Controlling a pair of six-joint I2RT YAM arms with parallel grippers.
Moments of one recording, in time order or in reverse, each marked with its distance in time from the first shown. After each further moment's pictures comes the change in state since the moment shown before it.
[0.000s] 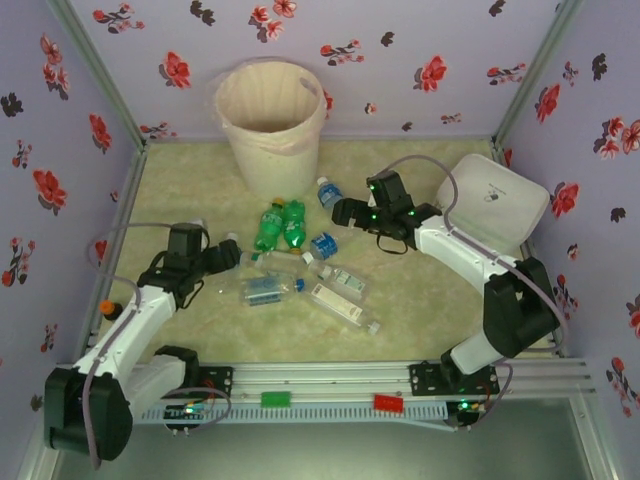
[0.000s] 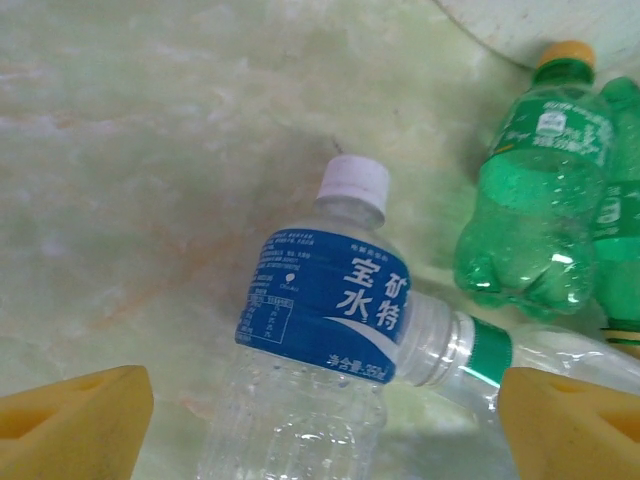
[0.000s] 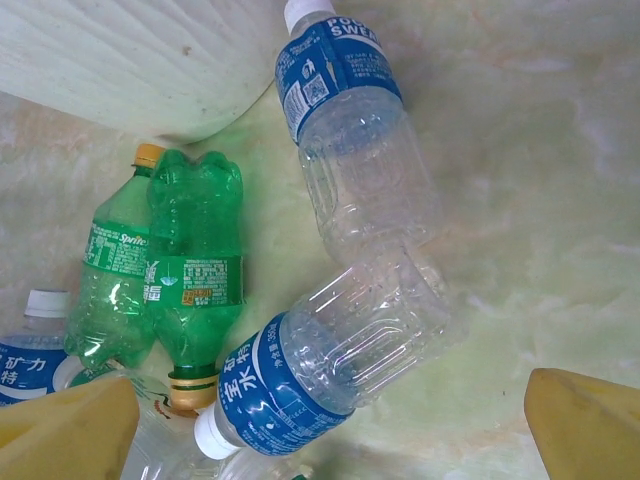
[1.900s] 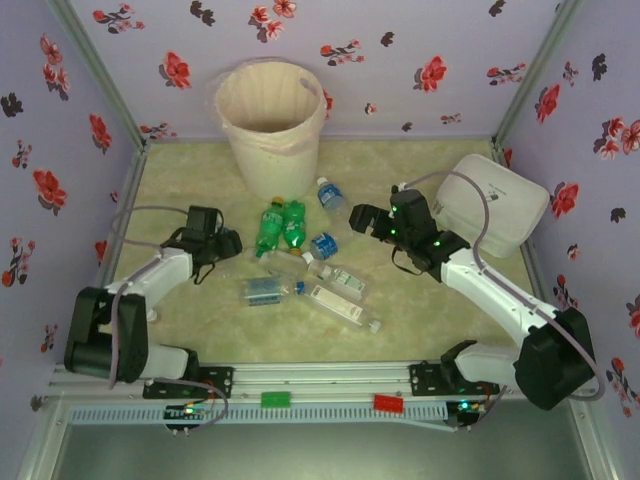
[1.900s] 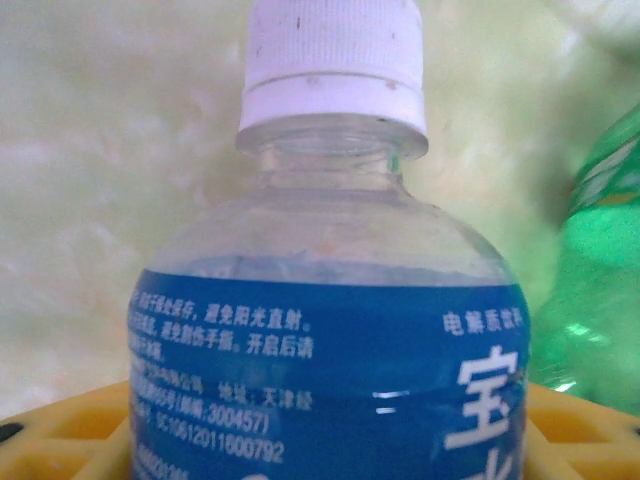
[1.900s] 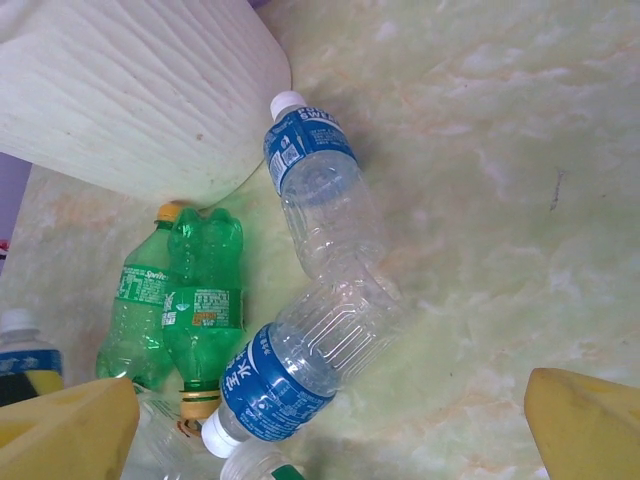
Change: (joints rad) left arm 0.015 0.360 0.162 0.099 -0.015 -0.011; right arm 0.010 -0.310 -0.219 0.082 0.154 0.057
